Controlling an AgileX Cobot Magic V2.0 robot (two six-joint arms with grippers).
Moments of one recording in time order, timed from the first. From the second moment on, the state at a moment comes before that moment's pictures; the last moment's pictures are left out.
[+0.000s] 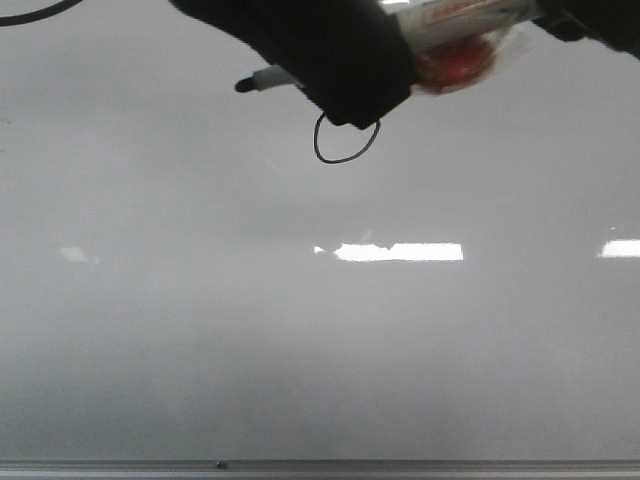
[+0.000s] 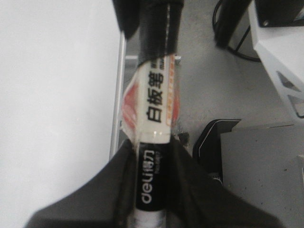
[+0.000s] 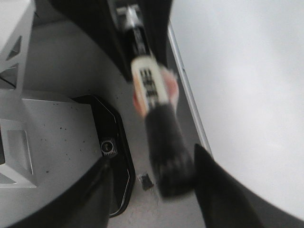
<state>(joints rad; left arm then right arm) -0.80 1.40 -1.21 -0.49 0.91 0.94 0.42 1.11 -1.09 0.48 1.17 -0.87</state>
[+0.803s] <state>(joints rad) -0.07 1.21 -0.98 0.12 0.63 -0.04 0.29 0.95 -1.04 0.14 1.10 -0.26</state>
